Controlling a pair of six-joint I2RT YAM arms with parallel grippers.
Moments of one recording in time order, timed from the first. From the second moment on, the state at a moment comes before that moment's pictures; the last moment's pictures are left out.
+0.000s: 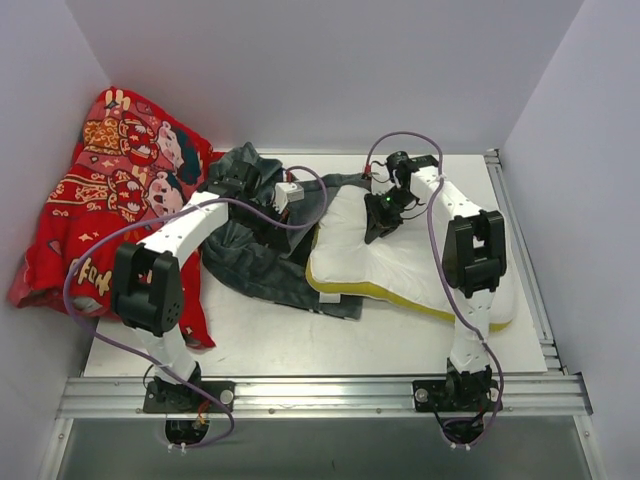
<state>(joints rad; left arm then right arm) -0.35 1.78 1.45 -0.83 0.73 0.39 0.27 2.13 1.79 -1.08 -0.50 -0.09</state>
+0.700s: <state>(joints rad) -0.44 1.38 1.07 -0.68 0.72 0.80 0.28 2.12 1.69 -0.88 -0.55 0.13</state>
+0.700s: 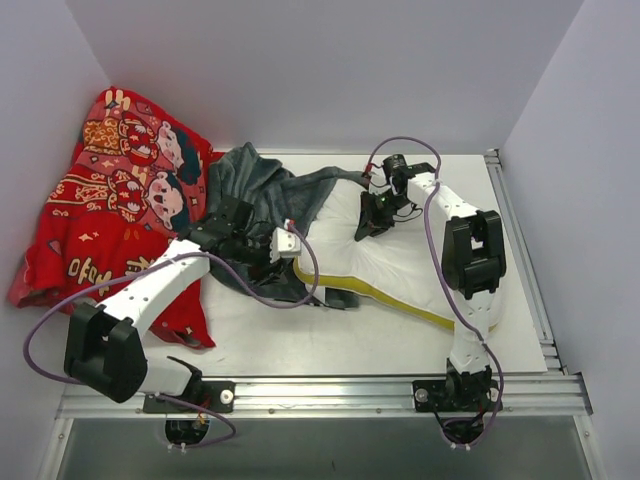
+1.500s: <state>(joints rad) -0.62 1.40 0.52 0.09 0.37 1.40 0.26 2.12 1.67 -0.85 -0.65 0.18</state>
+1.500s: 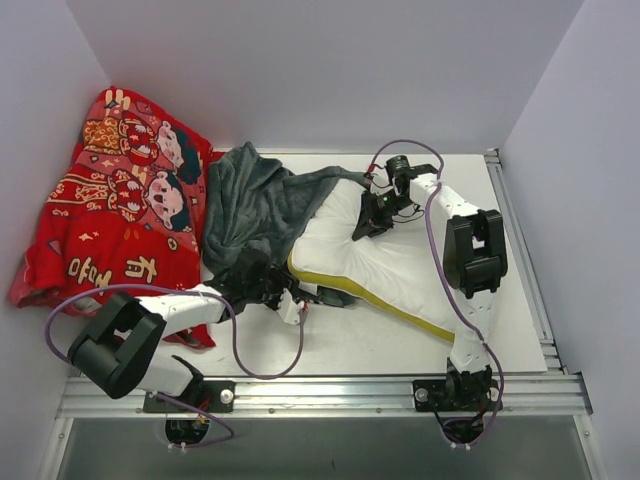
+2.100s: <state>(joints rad) -0.63 1.15 0.45 0.14 0.44 1.49 0.23 2.12 1.67 -0.85 -0.69 0.20</state>
